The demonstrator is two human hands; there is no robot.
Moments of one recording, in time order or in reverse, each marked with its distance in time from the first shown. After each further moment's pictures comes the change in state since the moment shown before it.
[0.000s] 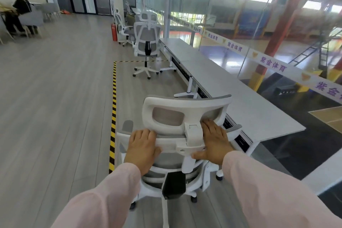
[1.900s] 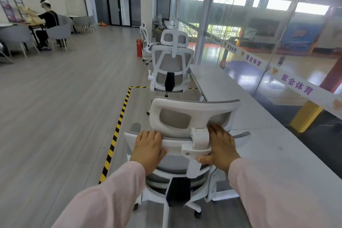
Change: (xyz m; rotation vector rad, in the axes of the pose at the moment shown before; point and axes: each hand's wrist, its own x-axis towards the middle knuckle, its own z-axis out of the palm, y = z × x) left_hand 1.039 -0.371 0.323 0.058 -0.021 -0.135; right_hand 1.169 0.153 -0.028 0.069 0.089 -0.141
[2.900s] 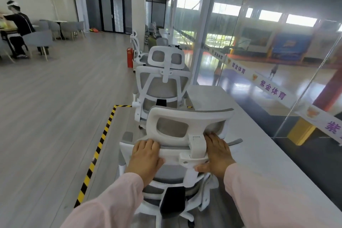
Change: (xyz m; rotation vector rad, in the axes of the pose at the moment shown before) left_hand 0.483 -0.100 0.135 -0.076 0.037 -0.007; right_hand 0.509 0.130 0.020 -0.016 -0.092 0.022
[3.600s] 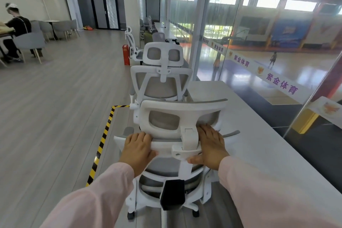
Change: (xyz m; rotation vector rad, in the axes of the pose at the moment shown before) left_hand 0.099 -0.062 0.022 0.075 0.008 0.070; right_hand 0.098 -0.007 0.007 0.057 0.031 -0.012
